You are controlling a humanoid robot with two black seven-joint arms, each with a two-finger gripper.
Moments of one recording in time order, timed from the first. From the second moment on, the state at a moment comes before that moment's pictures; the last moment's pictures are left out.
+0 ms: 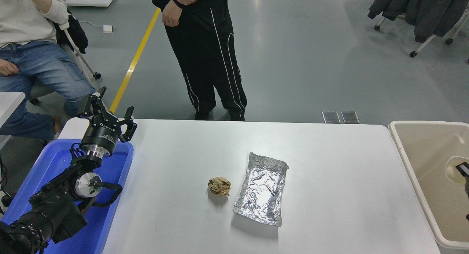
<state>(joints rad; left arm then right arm) -0.61 0.29 -0.84 -0.45 0.19 -0.47 -0.66 0.70 -0.37 -0.02 -0.10 -0.48 -0.01 0.06</state>
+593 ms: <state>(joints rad) -0.61 0.29 -0.84 -0.45 0.19 -0.47 -0.66 0.92 -0.55 0.40 0.16 -0.48 -0.01 0.06</state>
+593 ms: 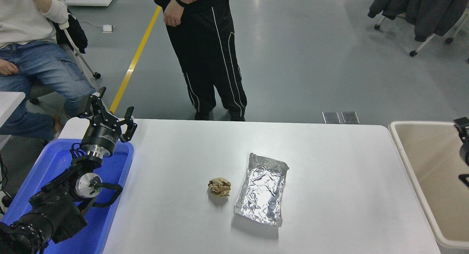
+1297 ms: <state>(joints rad) -0.61 0.29 -0.84 -0.45 0.19 -0.47 -0.66 0.72 -0.60 1.14 0.84 -0.48 -0.01 0.12</state>
